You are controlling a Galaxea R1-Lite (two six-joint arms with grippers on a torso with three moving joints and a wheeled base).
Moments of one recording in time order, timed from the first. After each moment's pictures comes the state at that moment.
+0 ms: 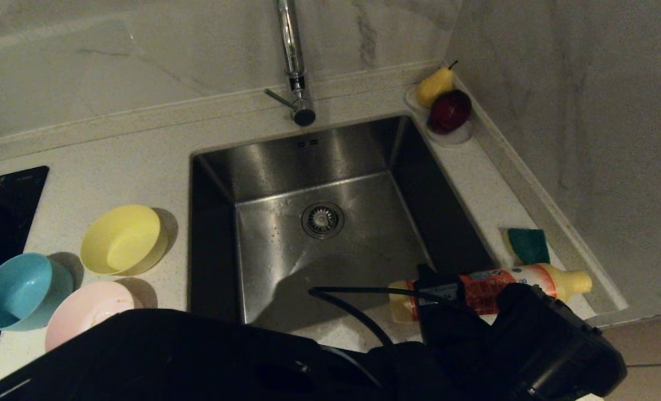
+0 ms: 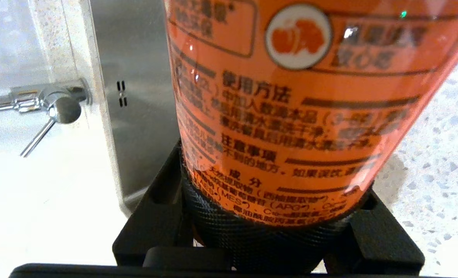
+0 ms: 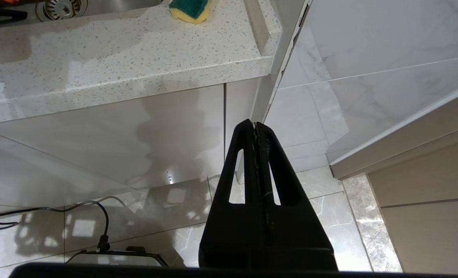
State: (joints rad) left arm -1.23 2.26 -1.57 -0.17 1.11 0.84; right arm 0.00 0.00 0.00 0.00 0.00 0.00
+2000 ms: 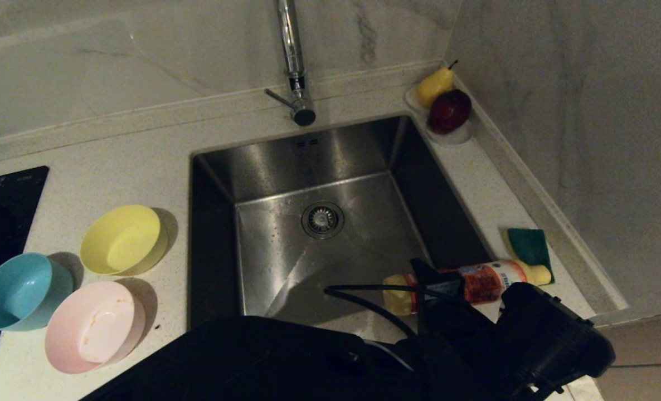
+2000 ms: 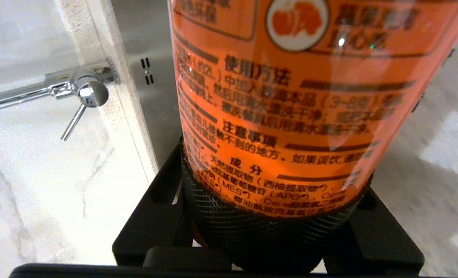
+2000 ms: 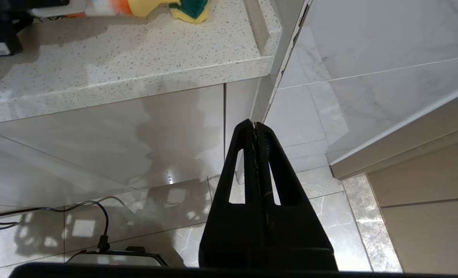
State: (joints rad) left arm -1.20 2.39 -1.74 -0.11 1.28 0.94; right arm 0.00 0.00 0.00 0.00 0.00 0.00
